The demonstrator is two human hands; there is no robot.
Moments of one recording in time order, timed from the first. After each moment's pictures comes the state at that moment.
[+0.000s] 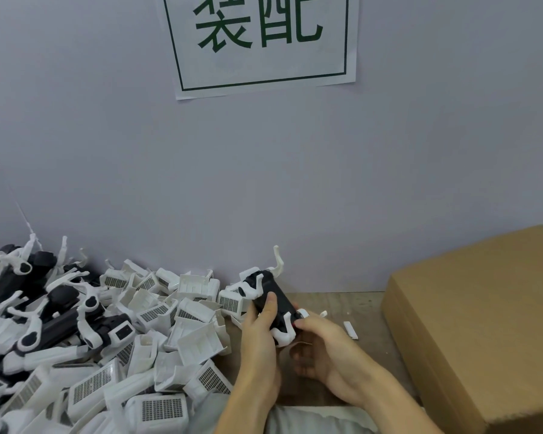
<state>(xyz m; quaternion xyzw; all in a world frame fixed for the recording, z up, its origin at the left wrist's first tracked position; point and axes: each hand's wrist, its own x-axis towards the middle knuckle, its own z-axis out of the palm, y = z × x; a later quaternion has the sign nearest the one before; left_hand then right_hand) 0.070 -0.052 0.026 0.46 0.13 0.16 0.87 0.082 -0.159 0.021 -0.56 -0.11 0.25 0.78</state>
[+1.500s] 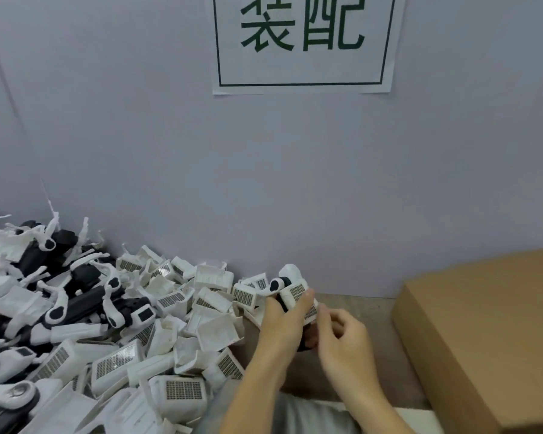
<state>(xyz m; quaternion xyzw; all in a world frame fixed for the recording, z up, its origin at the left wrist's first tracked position) 0.079 -0.038 0.027 0.57 0.10 0.07 0.81 0.067 -0.136 0.012 -0.74 -0.04 -0.11 0.66</state>
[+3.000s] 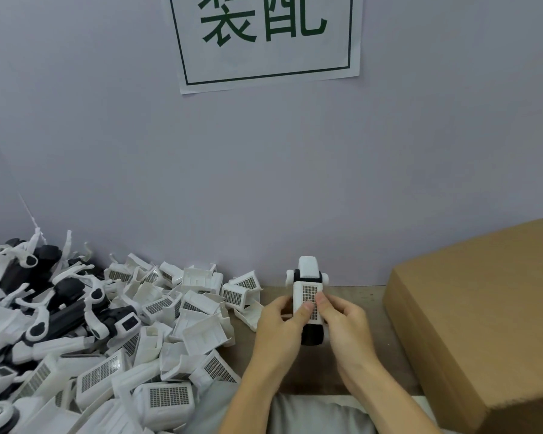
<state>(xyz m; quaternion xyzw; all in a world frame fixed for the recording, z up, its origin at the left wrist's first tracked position) 0.072 -0.052 0.017 0.71 0.02 0.14 0.69 0.093 -0.154 0.007 -0.61 -0.04 -0.05 0.79</state>
